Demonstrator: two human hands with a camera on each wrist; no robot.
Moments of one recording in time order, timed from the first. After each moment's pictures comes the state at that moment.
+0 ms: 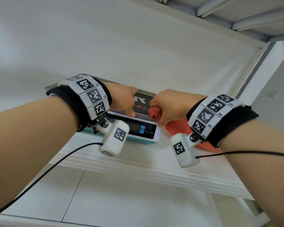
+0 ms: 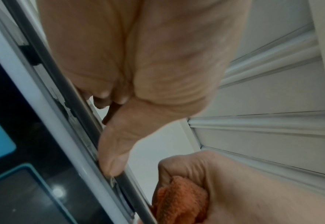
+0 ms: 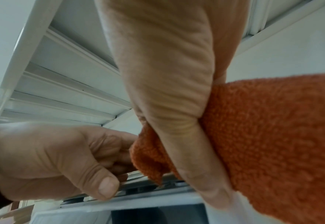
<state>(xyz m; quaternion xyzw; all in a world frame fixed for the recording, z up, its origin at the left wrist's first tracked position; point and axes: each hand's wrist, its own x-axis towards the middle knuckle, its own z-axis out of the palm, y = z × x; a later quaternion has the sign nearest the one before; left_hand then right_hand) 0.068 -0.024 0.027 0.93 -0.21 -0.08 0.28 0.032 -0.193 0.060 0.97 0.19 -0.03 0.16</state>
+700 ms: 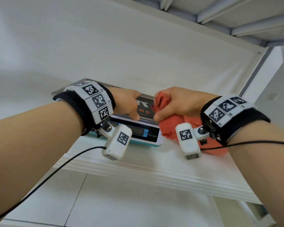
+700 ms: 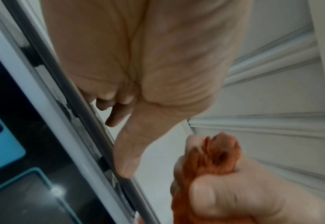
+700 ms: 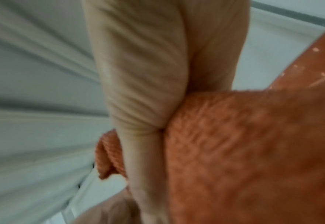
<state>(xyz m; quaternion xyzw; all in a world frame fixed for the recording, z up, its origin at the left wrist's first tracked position) 0.064 -0.019 0.029 0.92 -0.22 -0.08 0.31 0.025 -0.205 0.070 0.93 0.15 -0.09 -0.32</state>
